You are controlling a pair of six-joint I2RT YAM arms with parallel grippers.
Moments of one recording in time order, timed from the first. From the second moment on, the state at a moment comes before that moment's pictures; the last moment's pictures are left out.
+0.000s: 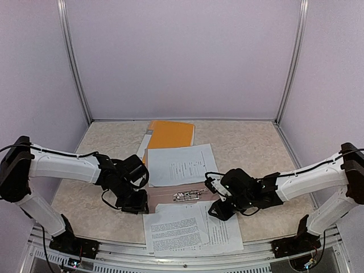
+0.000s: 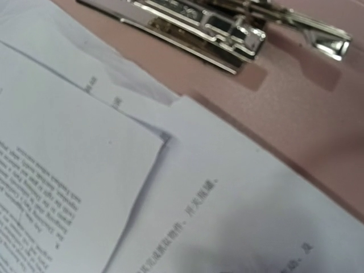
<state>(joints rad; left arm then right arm) -0.88 1.53 0.84 -0.63 0.16 -0.79 1.07 1.46 0.64 -0.11 -0.04 0.42</state>
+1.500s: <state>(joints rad) -0.91 1.63 1.02 -0.61 0.29 -0.70 1.08 1.46 0.72 -0.26 0.11 0.45</state>
